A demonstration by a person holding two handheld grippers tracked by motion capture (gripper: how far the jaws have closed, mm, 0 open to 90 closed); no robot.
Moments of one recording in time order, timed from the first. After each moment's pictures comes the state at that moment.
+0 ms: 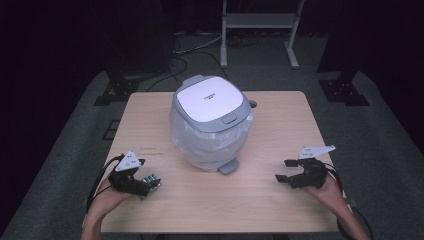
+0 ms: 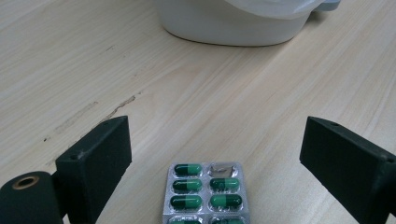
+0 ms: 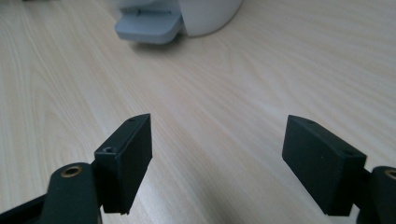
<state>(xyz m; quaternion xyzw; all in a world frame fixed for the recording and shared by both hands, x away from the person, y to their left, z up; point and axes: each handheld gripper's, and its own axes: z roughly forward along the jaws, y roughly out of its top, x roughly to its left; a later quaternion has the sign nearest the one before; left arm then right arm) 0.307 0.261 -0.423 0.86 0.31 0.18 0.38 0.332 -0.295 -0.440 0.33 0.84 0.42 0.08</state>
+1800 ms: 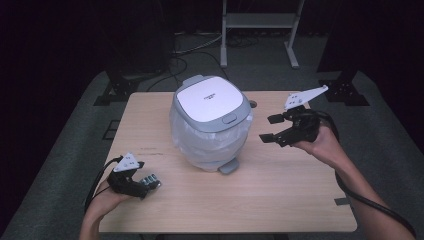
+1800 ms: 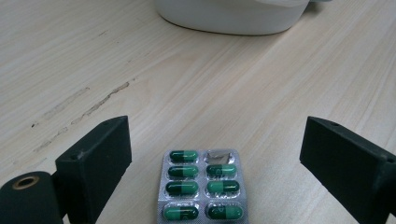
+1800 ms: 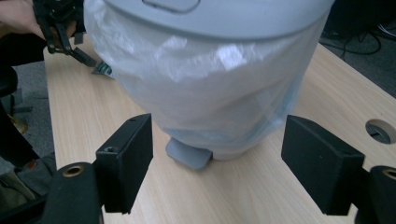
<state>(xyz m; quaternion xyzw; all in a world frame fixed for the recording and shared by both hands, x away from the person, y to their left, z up) 0.305 0.268 -0.429 0.85 0.32 0.16 0.38 0.365 -0.228 -0.274 0.23 0.87 0.43 0.09</state>
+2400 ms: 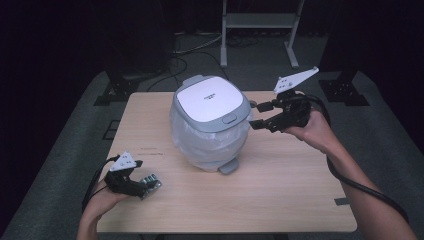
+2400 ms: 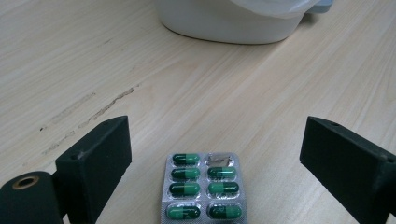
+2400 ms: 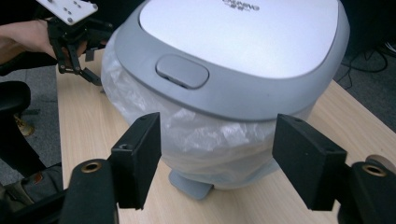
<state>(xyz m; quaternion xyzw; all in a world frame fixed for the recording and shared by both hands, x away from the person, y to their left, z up) 0.304 0.272 -0.423 0.85 0.32 0.16 0.39 0.380 -0.202 -0.240 0.21 0.87 0.43 0.09</state>
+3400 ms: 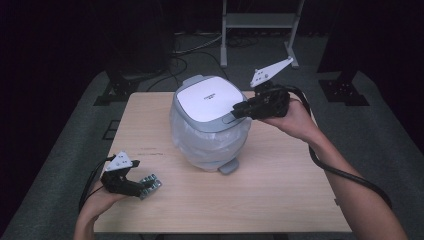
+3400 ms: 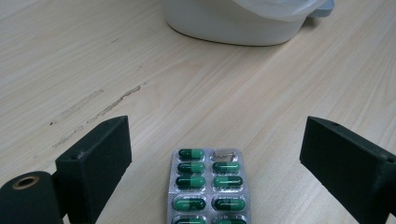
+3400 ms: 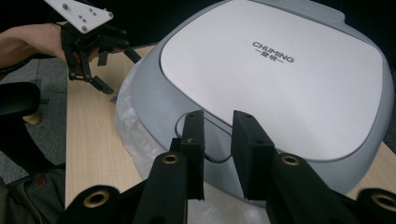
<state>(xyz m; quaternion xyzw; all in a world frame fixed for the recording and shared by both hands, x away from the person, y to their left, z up) 0.302 0.280 -0.421 0.84 0.32 0.16 0.40 0.393 -0.154 -0.224 0.16 0.89 0.43 0.08</state>
